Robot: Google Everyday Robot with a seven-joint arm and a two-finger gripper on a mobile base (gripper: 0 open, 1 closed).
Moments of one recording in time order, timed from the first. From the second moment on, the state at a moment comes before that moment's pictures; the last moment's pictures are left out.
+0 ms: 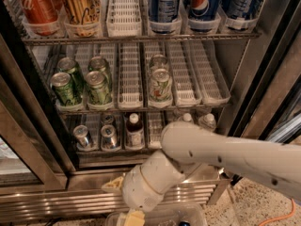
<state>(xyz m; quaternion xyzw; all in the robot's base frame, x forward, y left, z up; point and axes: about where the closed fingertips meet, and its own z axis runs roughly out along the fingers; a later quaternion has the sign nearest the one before) 0.301 0.095 0.702 -0.68 0.57 0.42 0.18</state>
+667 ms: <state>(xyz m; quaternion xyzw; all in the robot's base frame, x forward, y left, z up) 0.303 0.117 0.609 -0.63 0.63 0.41 0.21</state>
